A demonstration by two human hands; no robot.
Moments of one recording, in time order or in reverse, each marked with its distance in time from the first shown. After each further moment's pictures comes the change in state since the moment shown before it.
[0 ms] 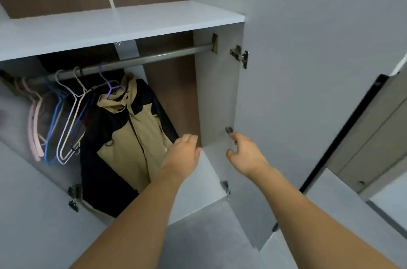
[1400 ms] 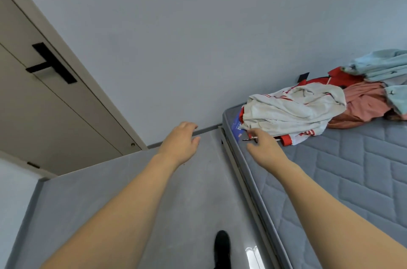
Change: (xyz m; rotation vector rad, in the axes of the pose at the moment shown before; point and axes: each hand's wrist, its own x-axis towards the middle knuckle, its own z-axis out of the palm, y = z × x) left_hand -0.191 0.791 0.286 -0.053 -0.631 1.300; right_hand -0.574 0.551 -0.262 0.389 1.005 1.081
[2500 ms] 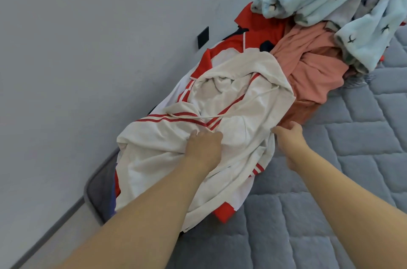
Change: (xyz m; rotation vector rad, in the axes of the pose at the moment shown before) left_hand 0.570 0.263 0.455 0.451 -0.463 0.556; right_hand 0.439 0.482 -0.172 0.722 0.665 0.943
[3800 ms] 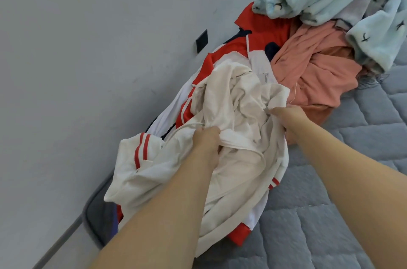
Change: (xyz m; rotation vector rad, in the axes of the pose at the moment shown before) left_hand 0.047 -0.013 -0.023 -1.934 -0.001 -0.756; right_hand 0.056 -0.055 0.042 0.039 -0.016 -0.055
